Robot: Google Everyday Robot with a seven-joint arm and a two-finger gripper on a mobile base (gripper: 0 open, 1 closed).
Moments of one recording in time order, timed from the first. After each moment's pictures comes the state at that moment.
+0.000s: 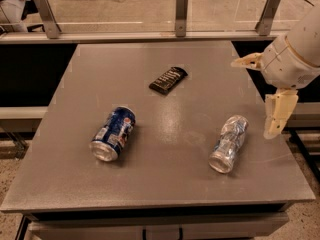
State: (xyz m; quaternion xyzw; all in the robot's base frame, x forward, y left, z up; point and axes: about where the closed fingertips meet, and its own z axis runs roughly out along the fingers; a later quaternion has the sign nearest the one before) arm 0.497 -0.207 0.901 -0.77 0.61 0.00 0.19
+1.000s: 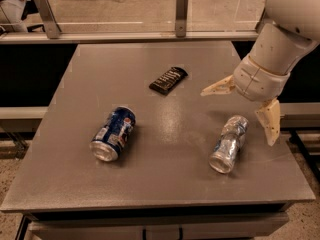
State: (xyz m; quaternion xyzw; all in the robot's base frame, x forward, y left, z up) arm 0.482 -0.181 0.852 -0.91 0.39 0.05 0.10
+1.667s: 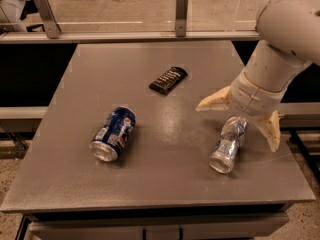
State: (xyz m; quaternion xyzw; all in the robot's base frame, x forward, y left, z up) arm 0.467 -0.177 0.836 -0.96 0.28 0.00 0.08
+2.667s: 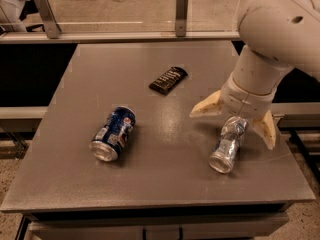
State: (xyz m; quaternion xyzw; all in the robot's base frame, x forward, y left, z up) arm 0.464 -0.169 0.832 -0.97 0.23 -0.02 0.04
